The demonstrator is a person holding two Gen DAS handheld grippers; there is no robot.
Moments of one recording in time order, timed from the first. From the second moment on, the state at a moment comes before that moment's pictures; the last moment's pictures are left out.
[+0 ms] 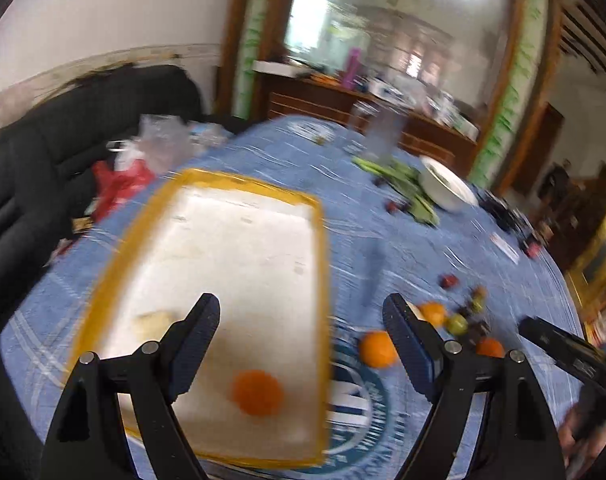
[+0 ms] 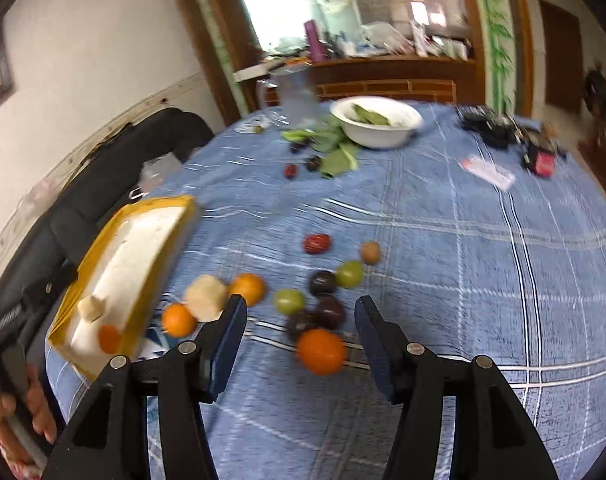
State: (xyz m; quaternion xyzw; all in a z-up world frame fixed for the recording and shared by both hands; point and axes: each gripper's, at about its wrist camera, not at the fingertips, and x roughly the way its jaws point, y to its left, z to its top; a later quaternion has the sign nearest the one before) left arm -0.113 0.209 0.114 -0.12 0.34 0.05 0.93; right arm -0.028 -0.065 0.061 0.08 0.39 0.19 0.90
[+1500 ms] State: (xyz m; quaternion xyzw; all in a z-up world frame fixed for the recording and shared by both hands) left arm -0.037 0.129 0.059 -0.03 0.40 -0.06 0.91; right arm -0.018 -0.052 0.012 0.05 0.44 0.20 0.88
